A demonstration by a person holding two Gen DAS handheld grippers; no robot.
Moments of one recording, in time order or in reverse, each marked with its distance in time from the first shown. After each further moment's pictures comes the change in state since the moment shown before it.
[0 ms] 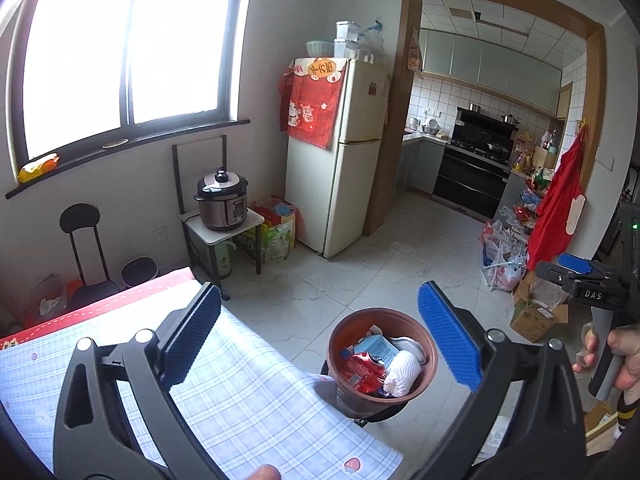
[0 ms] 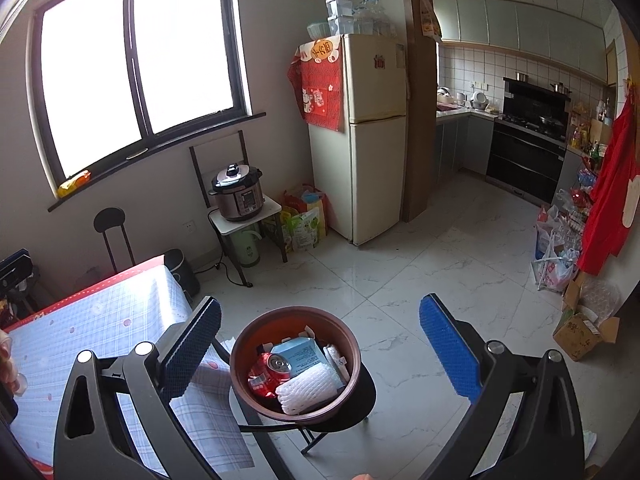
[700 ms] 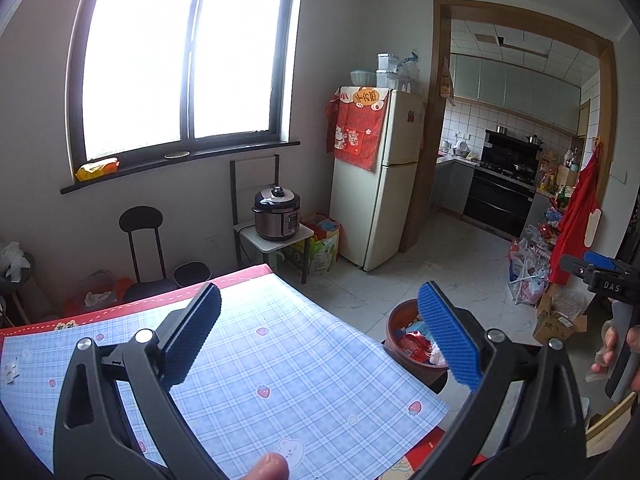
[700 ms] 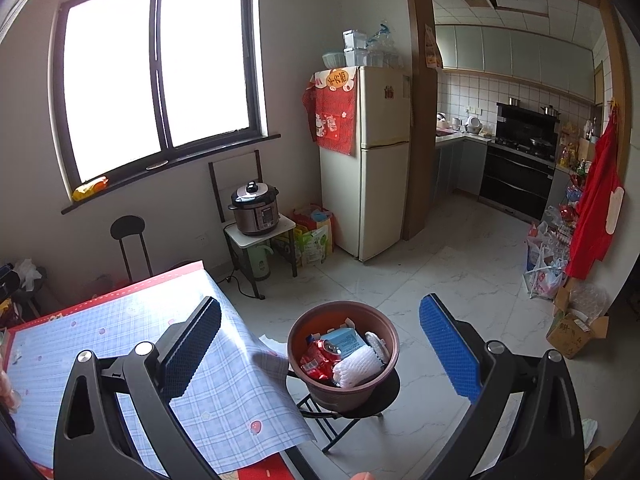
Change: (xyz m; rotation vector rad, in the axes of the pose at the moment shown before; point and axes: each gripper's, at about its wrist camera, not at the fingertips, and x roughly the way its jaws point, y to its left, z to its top) left arm -0.157 0.099 -0.042 -0.017 -0.082 0.120; right arm -0.104 0.112 -0.038 -0.006 -0.073 -0.027
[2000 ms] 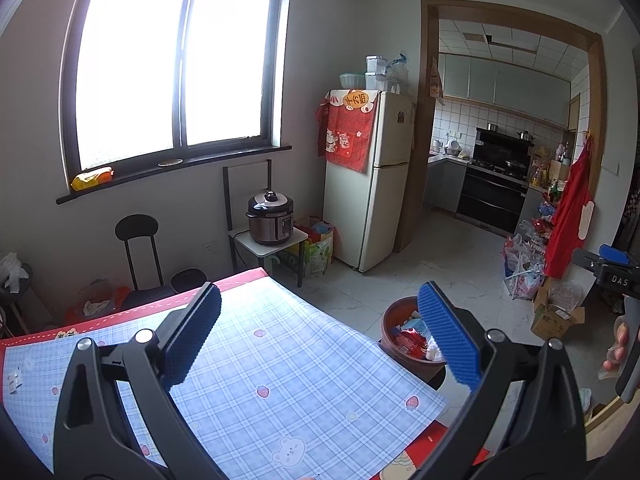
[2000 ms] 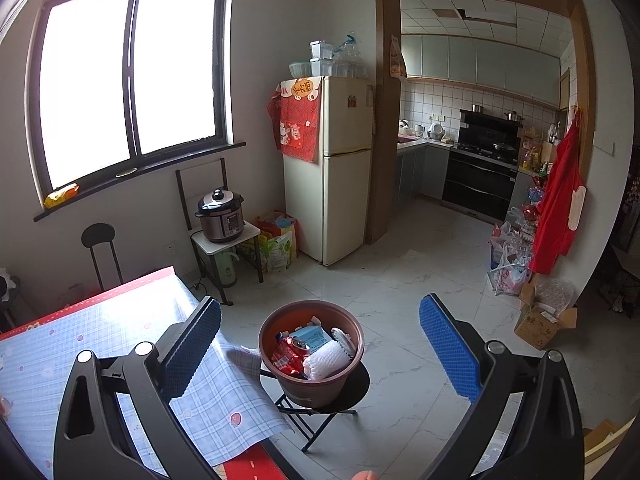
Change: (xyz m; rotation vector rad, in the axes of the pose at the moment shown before) left arm -0.007 -0.005 -0.007 0.033 -0.013 -0.032; right arm -0.036 -0.003 -0.009 0.018 -0.029 -0.155
